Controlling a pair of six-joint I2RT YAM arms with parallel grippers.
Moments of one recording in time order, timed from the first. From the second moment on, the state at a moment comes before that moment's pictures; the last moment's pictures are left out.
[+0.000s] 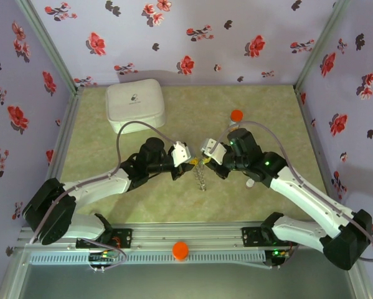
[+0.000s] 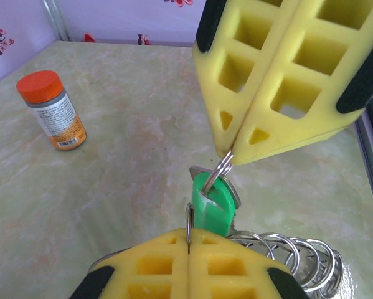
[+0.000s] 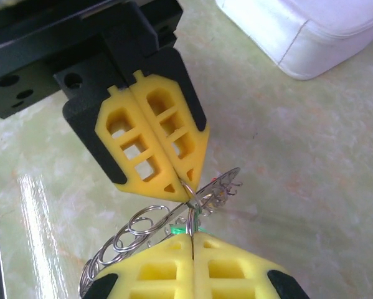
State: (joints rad) left arm -0.84 1.34 0.70 0.26 0.44 0.25; right arm 0.71 1.06 0.93 -0.60 -0.31 -0.44
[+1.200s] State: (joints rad) left arm -0.84 1.34 0.72 0.22 0.48 0.31; right arm 0.74 1.12 0.95 -0.61 -0.26 -0.44
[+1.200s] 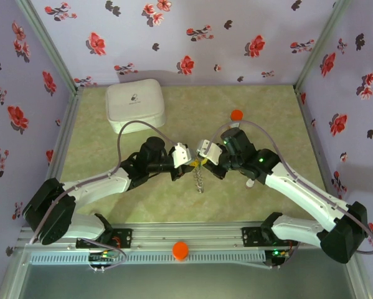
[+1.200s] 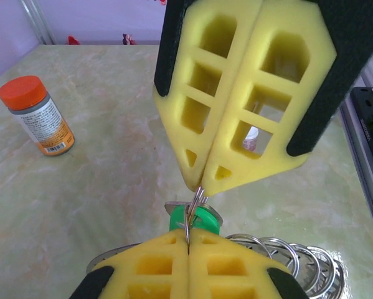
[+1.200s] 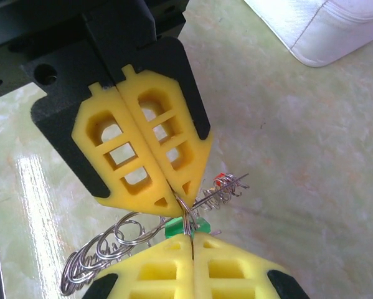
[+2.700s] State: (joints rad) left arm -0.86 1.31 0.68 0.32 0.42 0.45; right arm 0.75 1.12 0.96 -0.64 -0.16 -0.26
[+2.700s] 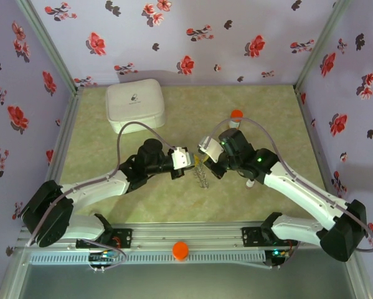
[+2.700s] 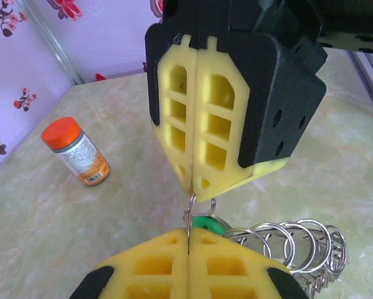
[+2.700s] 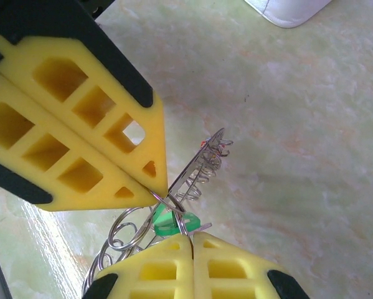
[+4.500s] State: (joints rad) left arm -0.76 1.02 0.17 0.82 0.08 0.12; right arm 0.81 1.80 1.19 -0.67 0.02 0.42
